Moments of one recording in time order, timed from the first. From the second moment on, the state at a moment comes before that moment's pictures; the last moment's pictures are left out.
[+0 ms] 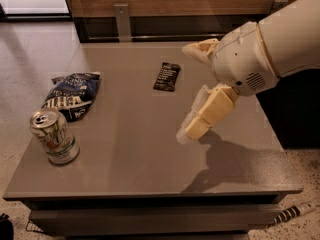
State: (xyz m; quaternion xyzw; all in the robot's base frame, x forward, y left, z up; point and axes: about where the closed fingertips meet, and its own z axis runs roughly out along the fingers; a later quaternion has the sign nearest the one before) arm 0.433 -0.044 0.972 -0.63 0.65 0.21 0.37
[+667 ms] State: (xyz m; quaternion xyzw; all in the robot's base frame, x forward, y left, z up) arm 0.434 -0.042 0.971 -0.62 0.65 0.21 0.38
